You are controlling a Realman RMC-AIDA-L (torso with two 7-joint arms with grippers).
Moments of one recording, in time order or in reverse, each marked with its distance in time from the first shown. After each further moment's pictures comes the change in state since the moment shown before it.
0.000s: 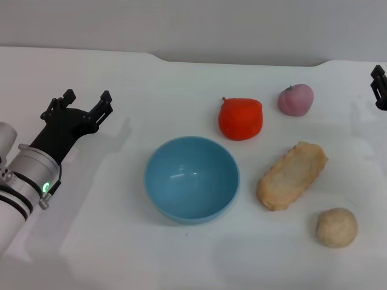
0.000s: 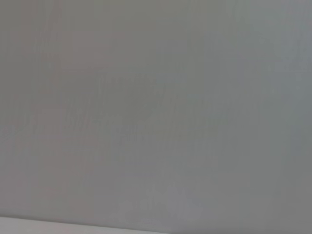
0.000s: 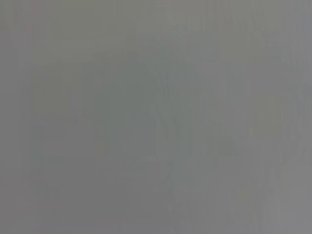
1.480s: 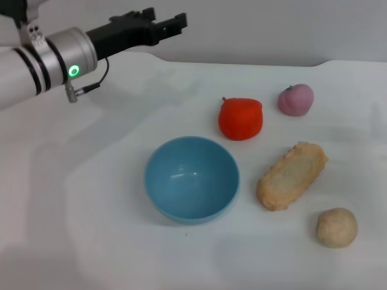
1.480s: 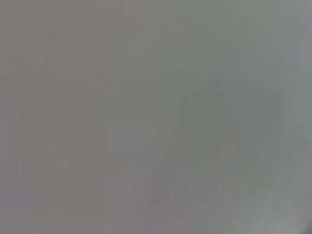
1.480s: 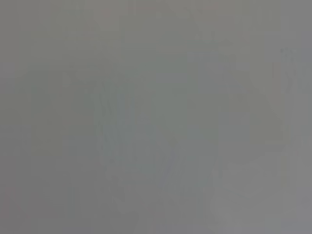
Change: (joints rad) left arm -0.081 0.027 0.627 0.786 0.288 -0.275 -1.102; right arm -0.025 -0.007 0.115 0.005 0.001 0.008 0.027
